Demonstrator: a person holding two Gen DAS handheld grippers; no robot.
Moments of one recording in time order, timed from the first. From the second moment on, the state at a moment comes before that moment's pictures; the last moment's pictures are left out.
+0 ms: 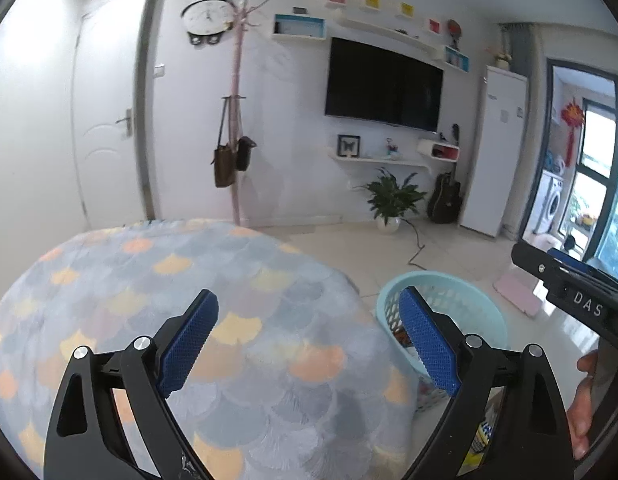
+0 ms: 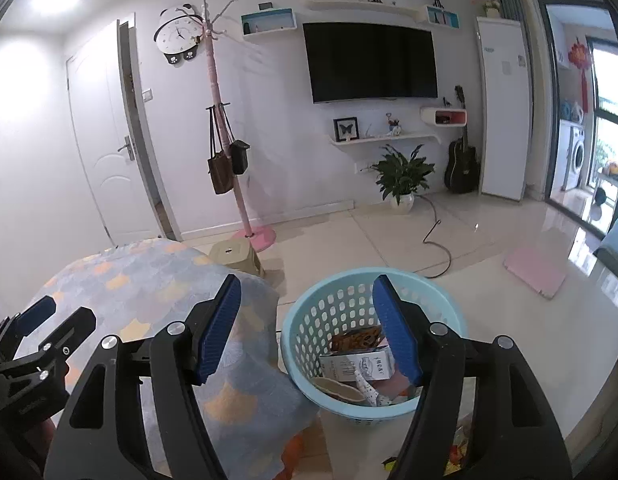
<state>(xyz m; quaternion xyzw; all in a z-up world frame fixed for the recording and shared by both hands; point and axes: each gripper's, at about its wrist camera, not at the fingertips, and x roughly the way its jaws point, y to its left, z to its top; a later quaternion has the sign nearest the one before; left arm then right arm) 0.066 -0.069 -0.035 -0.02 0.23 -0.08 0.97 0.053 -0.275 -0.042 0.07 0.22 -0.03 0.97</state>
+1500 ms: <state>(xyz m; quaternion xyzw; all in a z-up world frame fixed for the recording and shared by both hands) 0.064 -0.051 -0.067 -0.01 0.21 0.00 0.98 0.055 -0.245 -0.070 0.03 0.21 -0.03 0.98</state>
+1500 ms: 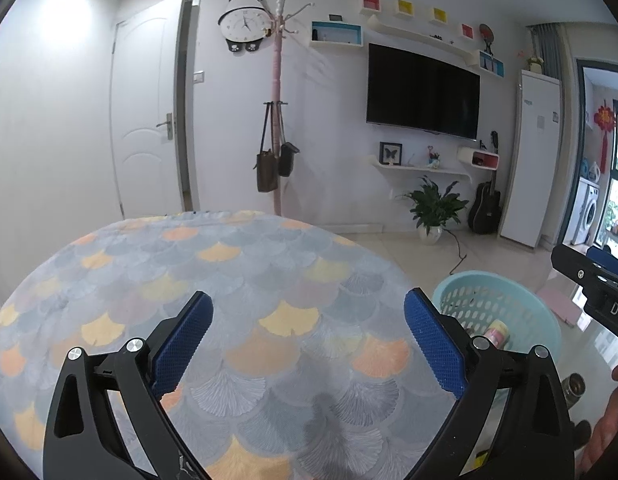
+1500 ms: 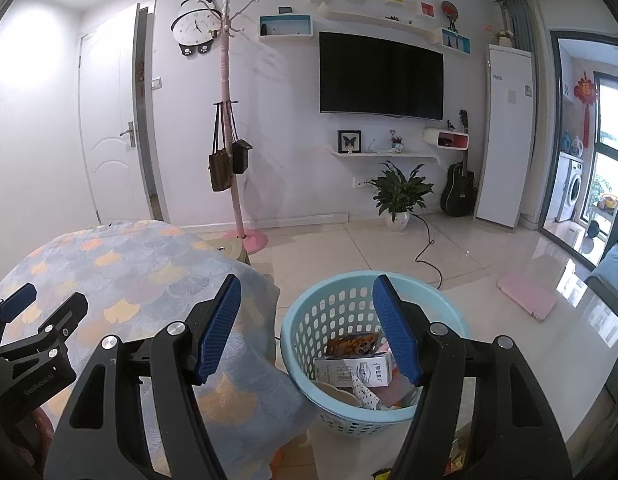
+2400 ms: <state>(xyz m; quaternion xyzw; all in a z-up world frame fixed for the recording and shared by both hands) 0.060 -0.050 -0.064 0.00 0.21 0.01 0.98 0.063 -0.244 -0.074 0.04 0.22 -0.02 0.97</state>
